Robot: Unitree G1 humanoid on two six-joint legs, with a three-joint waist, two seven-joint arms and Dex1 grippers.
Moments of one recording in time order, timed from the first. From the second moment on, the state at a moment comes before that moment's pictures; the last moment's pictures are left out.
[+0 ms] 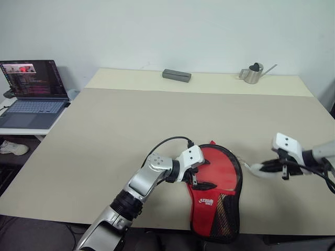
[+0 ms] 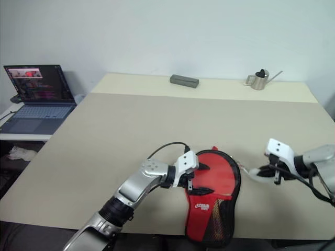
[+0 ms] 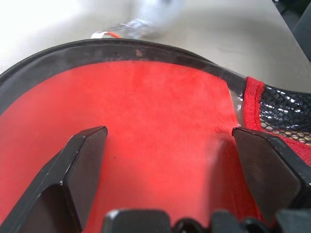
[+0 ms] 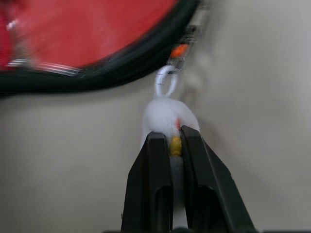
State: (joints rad) left arm -0.51 0.25 -0.47 0.10 -0.08 0.41 -1.01; right arm -0.25 -1.09 0.04 -0.07 0.23 0.60 1.30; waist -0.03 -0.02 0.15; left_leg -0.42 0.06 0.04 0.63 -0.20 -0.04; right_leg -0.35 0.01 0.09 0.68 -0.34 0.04
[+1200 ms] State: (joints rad) left arm -0.49 0.25 -0.51 0.07 -0.11 0.42 -1.05; right arm 0.74 -1.19 -0.52 -0.77 0.43 0.67 1.44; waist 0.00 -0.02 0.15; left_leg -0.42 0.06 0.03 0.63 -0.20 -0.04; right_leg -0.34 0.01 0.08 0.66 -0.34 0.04
